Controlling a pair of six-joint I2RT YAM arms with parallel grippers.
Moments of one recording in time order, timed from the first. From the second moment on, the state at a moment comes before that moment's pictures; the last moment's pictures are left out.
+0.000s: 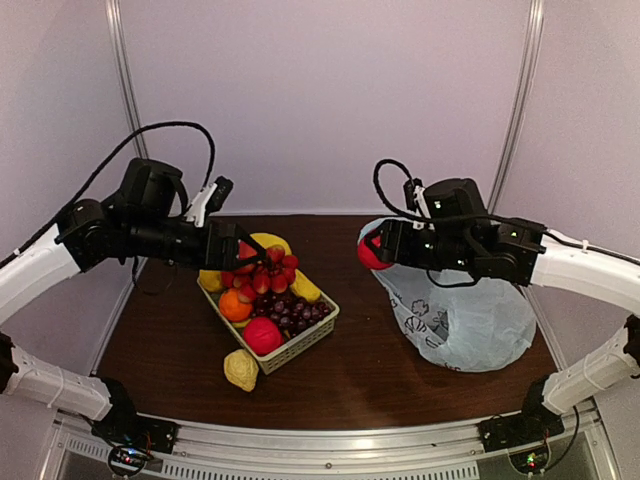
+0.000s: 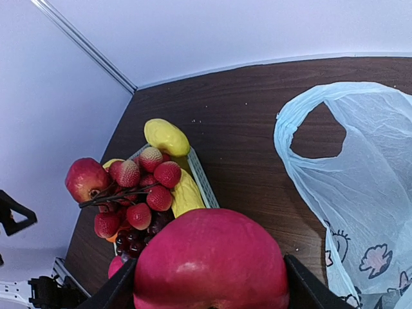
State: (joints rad) left arm -0.86 1.17 1.22 -0.66 0.18 -0.54; right arm 0.92 1.28 1.14 -0.35 0.26 0.74
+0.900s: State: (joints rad) left arm -0.17 0.88 0.96 -0.71 -0.07 -0.17; right arm 0.91 1.88 1.60 -0.49 -0.15 0.50
